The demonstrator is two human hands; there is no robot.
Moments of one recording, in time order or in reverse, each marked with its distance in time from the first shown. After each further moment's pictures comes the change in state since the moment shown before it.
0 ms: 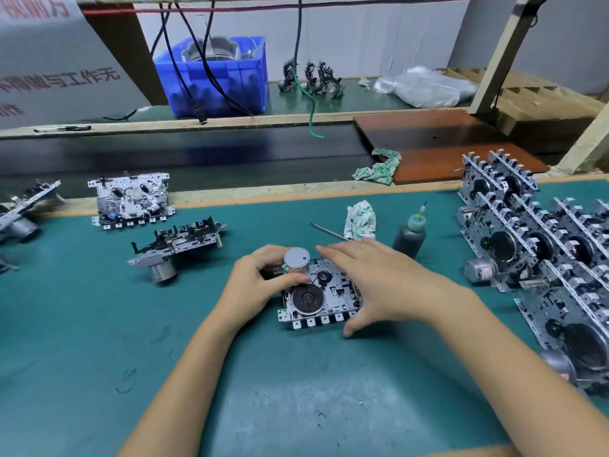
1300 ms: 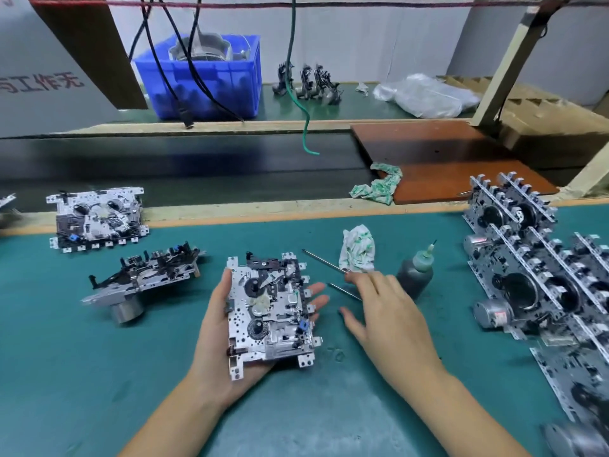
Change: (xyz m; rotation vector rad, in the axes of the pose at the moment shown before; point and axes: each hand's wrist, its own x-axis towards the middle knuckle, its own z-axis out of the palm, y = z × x) left_hand 0.002 0.005 0.014 -1.418 -0.142 -0.478; right_hand 0.003 0.001 0.035 0.187 0.387 0.431
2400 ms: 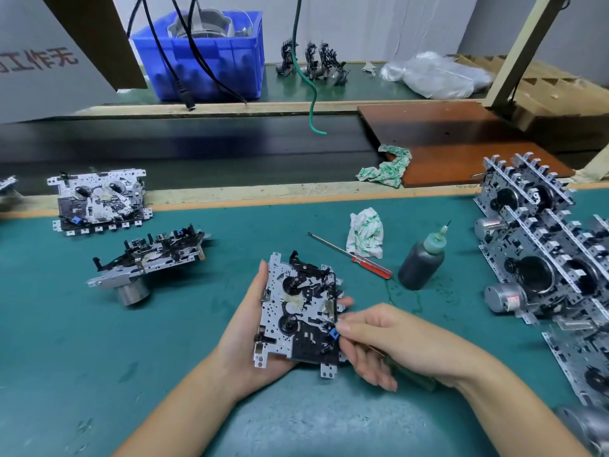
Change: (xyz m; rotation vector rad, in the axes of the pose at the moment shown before) left_hand 0.017 -0.023 -0.054 0.217 0.340 -0.239; right_hand -0.008 -0.005 -0.029 1.053 -0.918 0.255
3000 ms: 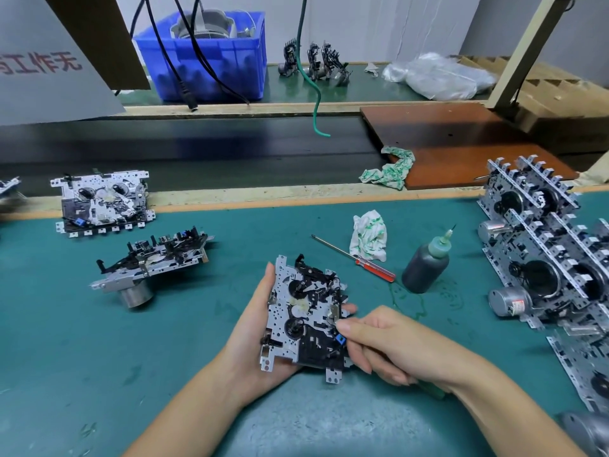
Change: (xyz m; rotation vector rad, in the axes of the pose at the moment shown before) left_hand -0.010 0.004 0.014 0.028 0.067 0.037; right_hand 0.006 0.004 0.002 -0.004 0.065 -0.038
